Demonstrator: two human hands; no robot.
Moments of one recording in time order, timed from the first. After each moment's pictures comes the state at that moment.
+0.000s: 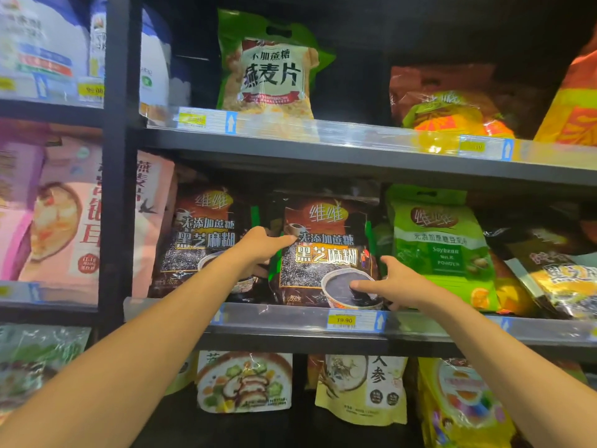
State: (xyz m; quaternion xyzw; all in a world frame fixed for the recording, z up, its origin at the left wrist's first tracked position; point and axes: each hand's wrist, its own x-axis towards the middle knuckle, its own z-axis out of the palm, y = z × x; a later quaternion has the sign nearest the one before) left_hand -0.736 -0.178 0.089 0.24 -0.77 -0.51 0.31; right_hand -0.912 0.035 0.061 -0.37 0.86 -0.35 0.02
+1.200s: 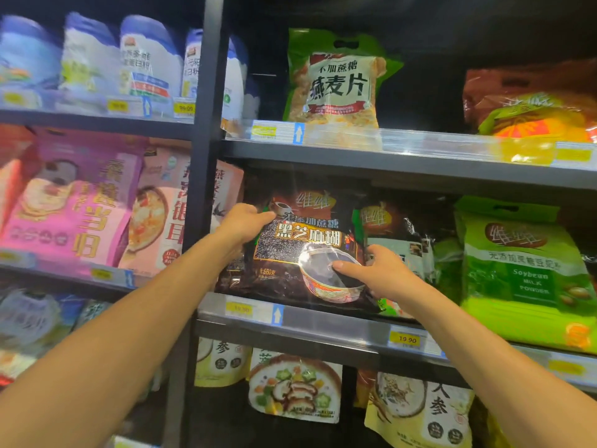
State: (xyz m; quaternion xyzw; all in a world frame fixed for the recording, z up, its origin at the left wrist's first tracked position) left_hand -0.637 -0.248 0.117 0.33 -0.71 -0.41 0.46; right_hand -0.836 -0.066 0.077 -0.50 0.75 -0.44 0.04
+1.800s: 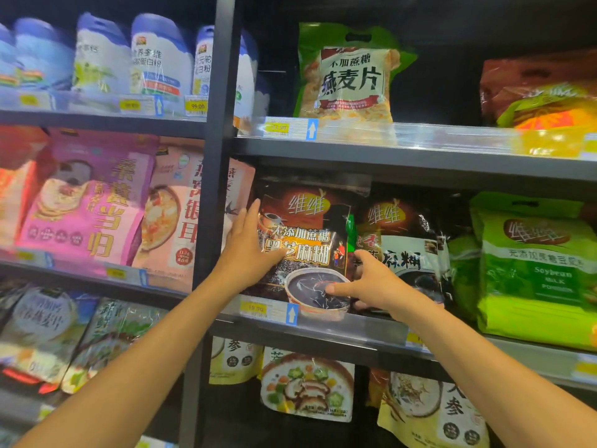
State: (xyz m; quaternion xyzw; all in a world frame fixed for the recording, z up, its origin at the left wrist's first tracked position) left_hand -0.607 -0.225 0.062 0.30 -0.80 -0.20 0.48; right_hand -0.821 -0.091 0.056 -0.53 0.73 -0.42 0.12
